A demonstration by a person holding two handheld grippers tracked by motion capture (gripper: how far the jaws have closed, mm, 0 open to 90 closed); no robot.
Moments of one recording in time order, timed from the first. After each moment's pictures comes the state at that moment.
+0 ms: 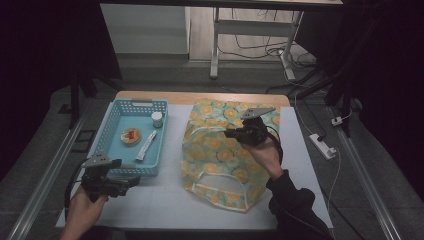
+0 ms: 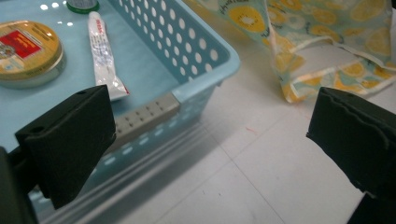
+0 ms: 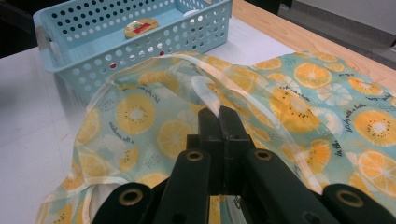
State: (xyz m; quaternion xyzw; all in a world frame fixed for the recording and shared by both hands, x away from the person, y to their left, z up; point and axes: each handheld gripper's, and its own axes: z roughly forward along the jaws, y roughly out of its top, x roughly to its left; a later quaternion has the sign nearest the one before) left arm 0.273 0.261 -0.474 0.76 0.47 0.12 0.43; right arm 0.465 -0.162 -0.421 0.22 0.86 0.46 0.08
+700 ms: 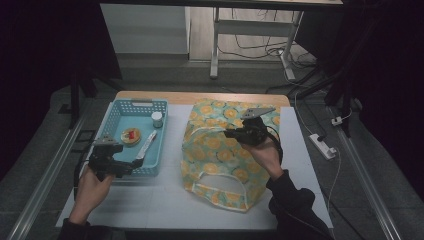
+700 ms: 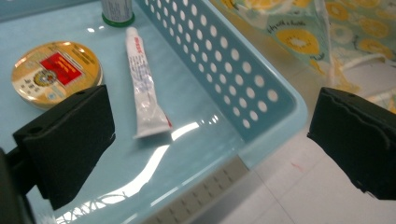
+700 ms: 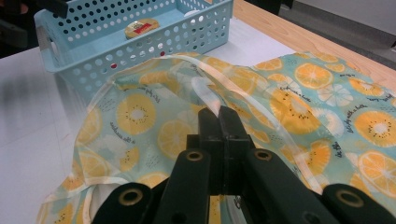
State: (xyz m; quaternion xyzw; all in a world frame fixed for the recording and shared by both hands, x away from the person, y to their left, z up) left arm 0.325 0.266 -0.467 0.76 0.50 0.13 0.39; right arm 0.466 -0.162 -0.422 0.22 0.86 0.46 0.07
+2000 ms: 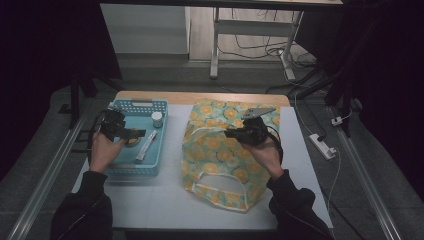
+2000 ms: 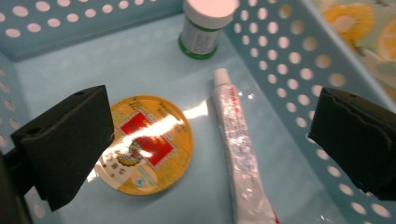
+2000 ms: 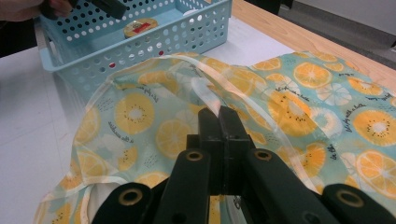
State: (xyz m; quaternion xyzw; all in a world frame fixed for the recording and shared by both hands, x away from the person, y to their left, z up) left arm 0.442 0.294 -0.479 0.76 0.55 0.11 0.33; right arm 0.467 -0.163 -0.423 0.22 0.86 0.46 0.07
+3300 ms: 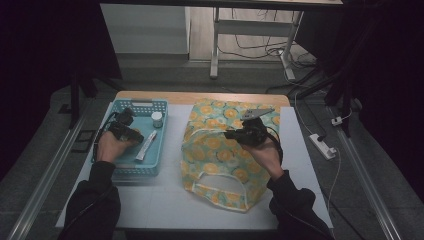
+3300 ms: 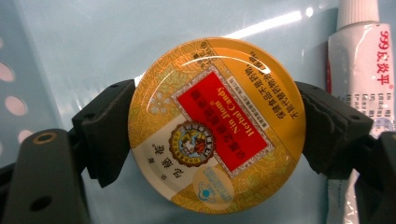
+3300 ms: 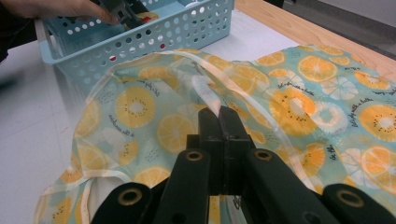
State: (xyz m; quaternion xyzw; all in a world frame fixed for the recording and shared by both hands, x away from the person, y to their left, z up) left arm 0.480 0.287 -0.520 0.77 0.61 0.07 0.14; right arm 0.468 -0.163 -0.427 0.22 0.86 0.45 0.07
